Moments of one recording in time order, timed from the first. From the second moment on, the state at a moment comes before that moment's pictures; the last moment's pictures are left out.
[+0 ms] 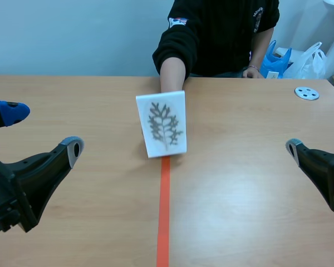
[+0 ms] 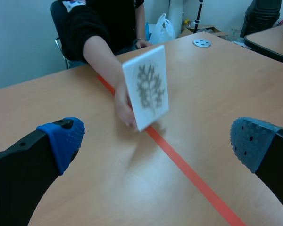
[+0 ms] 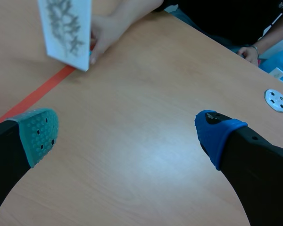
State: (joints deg) left arm 44.5 -31.5 -8.4 120.0 -22.2 -24.5 -11.0; right arm -42.5 28.9 22.6 120.3 16.0 29.6 -4.3
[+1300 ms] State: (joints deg) left arm 44.5 -31.5 -8.4 120.0 -22.2 -24.5 -10.7; right arm -30.7 31.7 20.4 106.9 15.3 42.3 -8.1
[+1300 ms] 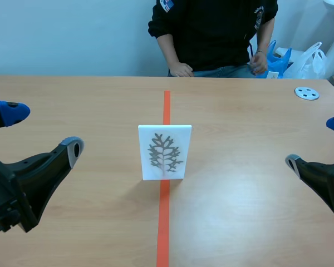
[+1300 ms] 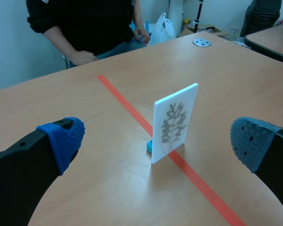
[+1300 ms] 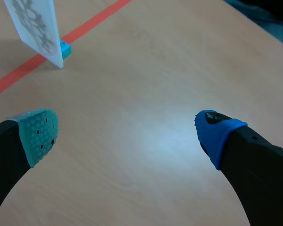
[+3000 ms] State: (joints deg) left arm 44.5 -31.4 -9.7 120.0 -21.5 -24.5 -10.5; right arm 21.6 17.9 -38.0 57.8 6.3 39.9 0.6
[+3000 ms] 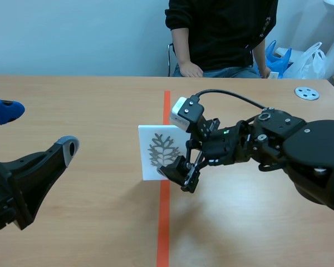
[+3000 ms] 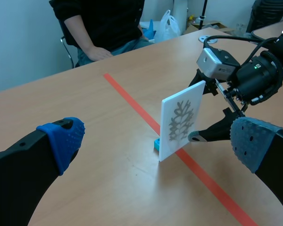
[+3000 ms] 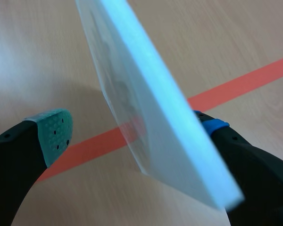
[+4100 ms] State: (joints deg) left arm 44.5 -31.4 -9.7 120.0 -21.5 -24.5 -10.5; right arm 19.6 16.3 -38.3 57.0 5.6 31.3 3.4
